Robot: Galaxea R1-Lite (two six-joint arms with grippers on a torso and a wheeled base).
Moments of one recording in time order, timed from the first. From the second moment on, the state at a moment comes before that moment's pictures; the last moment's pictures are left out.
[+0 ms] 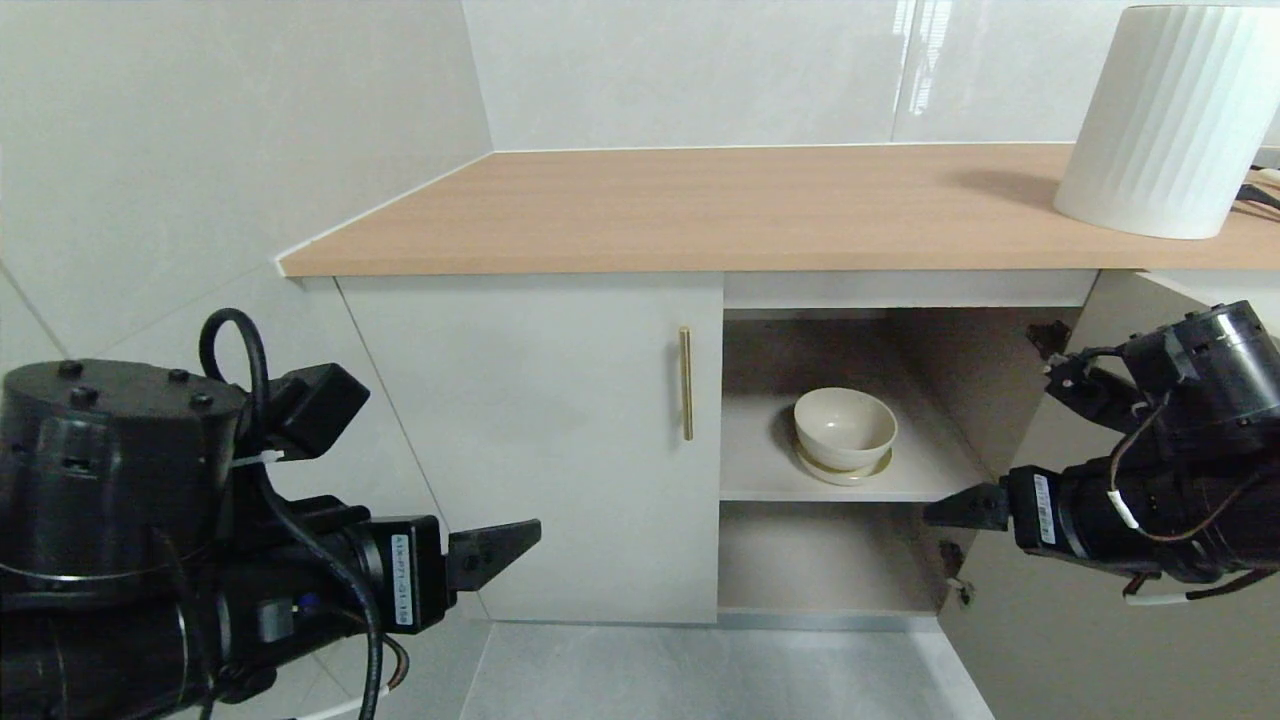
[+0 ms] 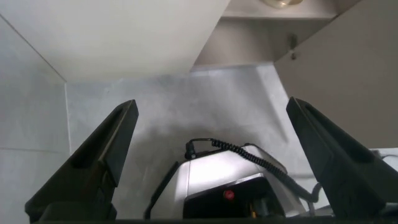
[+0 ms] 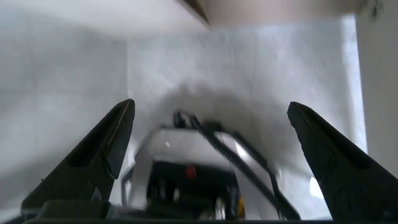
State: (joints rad) left arm -0.63 1.31 -0.70 -0.06 0.17 -0.46; right arm 0.39 1.49 -0.87 0.19 0.05 0.49
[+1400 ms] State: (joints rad) left arm -0.65 1.32 -0.69 -0.06 0.17 -0.46; right arm 0.41 1.45 -0.85 0.18 0.03 0.49
